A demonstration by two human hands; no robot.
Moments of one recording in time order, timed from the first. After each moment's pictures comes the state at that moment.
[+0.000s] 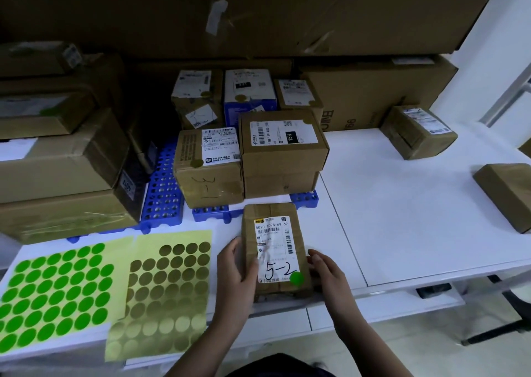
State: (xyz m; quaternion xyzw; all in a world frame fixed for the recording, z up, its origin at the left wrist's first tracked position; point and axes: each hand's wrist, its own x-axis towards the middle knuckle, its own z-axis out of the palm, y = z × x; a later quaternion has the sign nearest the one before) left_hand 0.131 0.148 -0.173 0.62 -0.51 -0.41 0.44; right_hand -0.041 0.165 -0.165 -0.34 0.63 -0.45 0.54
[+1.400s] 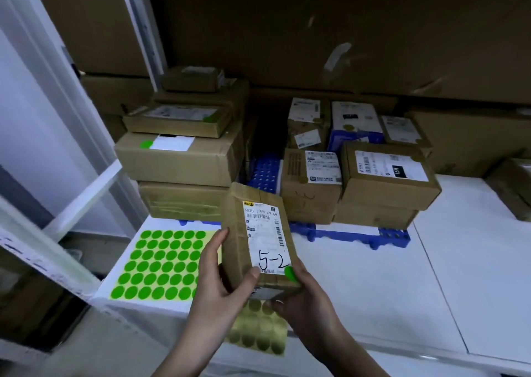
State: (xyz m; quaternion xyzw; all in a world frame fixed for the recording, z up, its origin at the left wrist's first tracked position) left_hand 0.279 0.209 -0.083 0.59 -0.43 -0.41 0.54; right_hand 0.132 0.162 -0.128 -0.27 0.32 -0.40 0.82
